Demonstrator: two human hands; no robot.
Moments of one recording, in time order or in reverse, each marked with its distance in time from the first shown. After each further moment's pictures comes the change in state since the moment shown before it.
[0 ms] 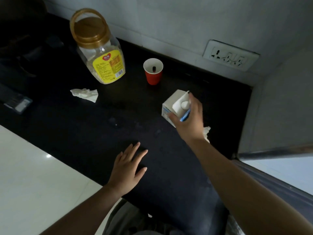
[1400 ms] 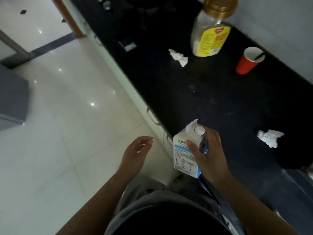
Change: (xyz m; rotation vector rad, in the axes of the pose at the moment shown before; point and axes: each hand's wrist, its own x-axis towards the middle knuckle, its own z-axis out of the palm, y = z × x) left_hand -0.210 -0.003 -0.046 -1.070 0.498 -0.790; right_hand -0.214 -0.069 0.032 -0.011 -0.652 -0.168
